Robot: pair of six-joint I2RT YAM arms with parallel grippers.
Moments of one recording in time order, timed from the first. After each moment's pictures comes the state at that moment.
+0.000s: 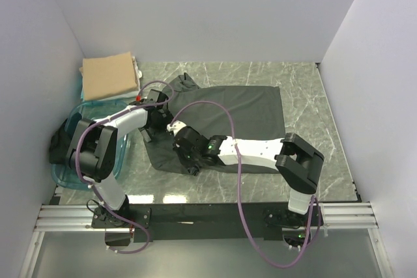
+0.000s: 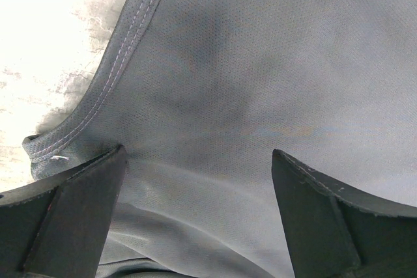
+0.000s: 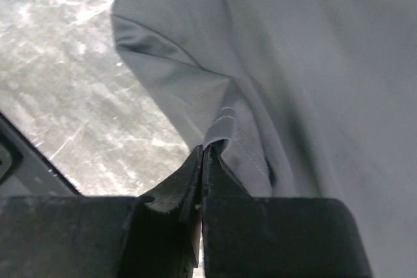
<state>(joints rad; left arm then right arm) -0.33 1.72 1.05 -0.52 -0.13 -0.87 1.12 1.78 1.18 -0.25 0.08 0.37</state>
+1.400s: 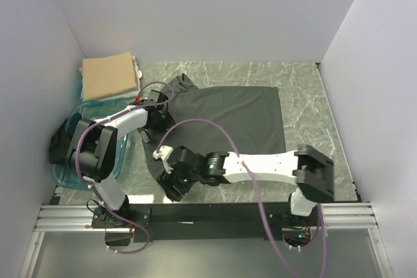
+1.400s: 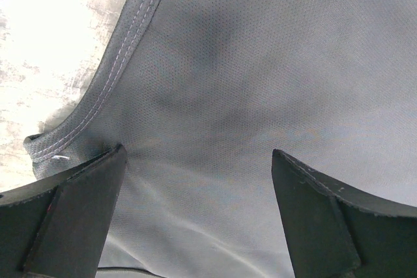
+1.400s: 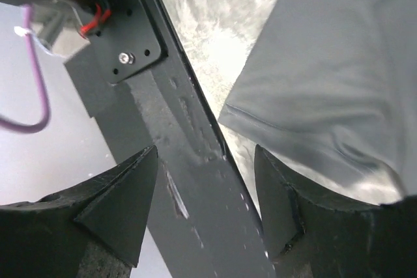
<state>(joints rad) -0.33 1.71 1.05 -0.55 -0.15 -0.87 1.32 1.70 1.18 -0.31 -0.12 0.35</state>
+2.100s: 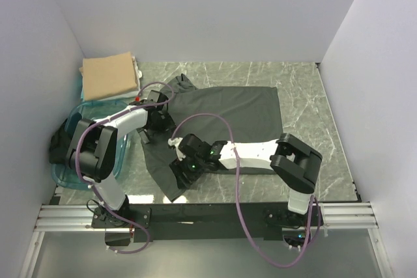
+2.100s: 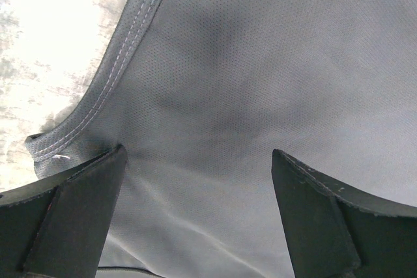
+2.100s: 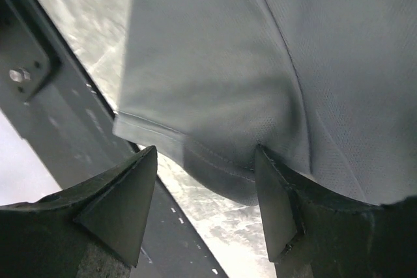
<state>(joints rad) -0.33 1.71 1.05 -0.56 -0.17 -0.87 1.12 1.78 1.08 -0.22 -0.25 0.39</state>
